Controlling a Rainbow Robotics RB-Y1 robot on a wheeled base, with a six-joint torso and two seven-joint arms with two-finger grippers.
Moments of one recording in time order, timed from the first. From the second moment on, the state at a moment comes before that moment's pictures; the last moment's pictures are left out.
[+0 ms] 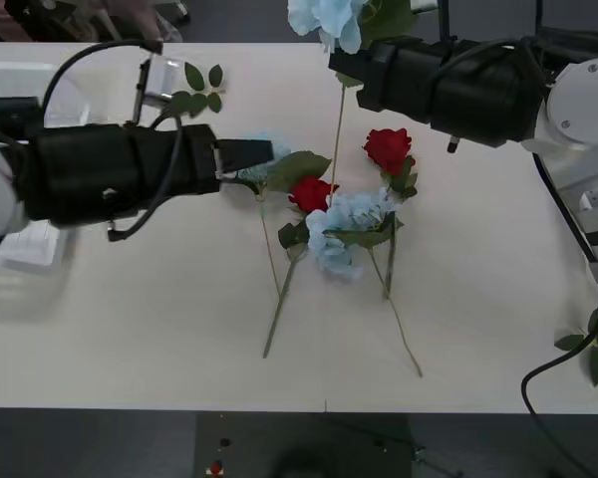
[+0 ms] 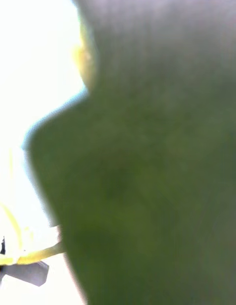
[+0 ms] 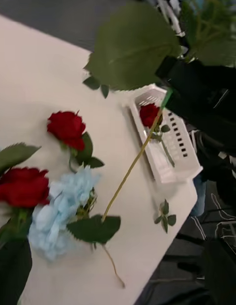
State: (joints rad) right arm -0.60 -0.47 0.14 -1.64 -1.52 0.80 2.01; left arm -0.36 0.70 -0.23 -2.00 1.40 0.81 -1.43
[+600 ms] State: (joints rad) right arm -0.60 -0.42 0.14 -1.64 -1.53 0.76 2.01; left arm -0.50 0.47 -0.29 -1.76 1.20 0.76 -1.58
